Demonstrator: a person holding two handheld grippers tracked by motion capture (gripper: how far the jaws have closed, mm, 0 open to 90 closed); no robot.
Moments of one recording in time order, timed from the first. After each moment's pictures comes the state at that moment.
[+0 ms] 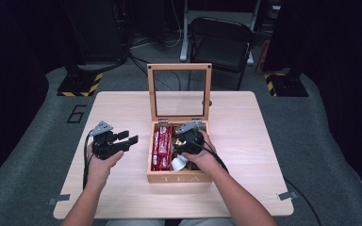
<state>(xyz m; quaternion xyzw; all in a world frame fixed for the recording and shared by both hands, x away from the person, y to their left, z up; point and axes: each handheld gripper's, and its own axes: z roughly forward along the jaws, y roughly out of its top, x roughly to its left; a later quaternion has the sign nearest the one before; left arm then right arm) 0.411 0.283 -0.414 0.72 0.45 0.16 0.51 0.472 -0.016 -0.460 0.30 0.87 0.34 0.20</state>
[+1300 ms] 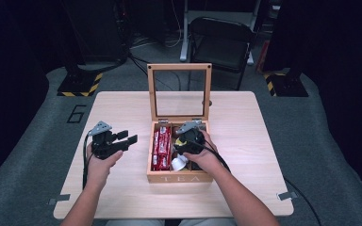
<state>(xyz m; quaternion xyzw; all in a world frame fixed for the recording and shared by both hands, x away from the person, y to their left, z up) 0.412 0.286 -0.415 0.71 0.45 0.16 0.51 0.472 -0.018 -0.455 0.28 0.88 0.33 0.19</state>
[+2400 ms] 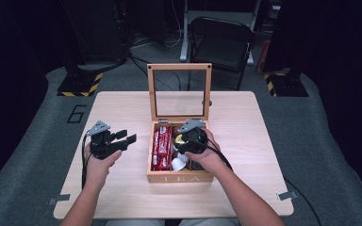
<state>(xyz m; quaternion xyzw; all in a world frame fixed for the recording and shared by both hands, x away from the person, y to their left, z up) 0.410 0.288 -0.411 0.71 0.45 0.17 0.52 0.457 -0.025 -0.430 0.27 0.87 0.36 0.19</state>
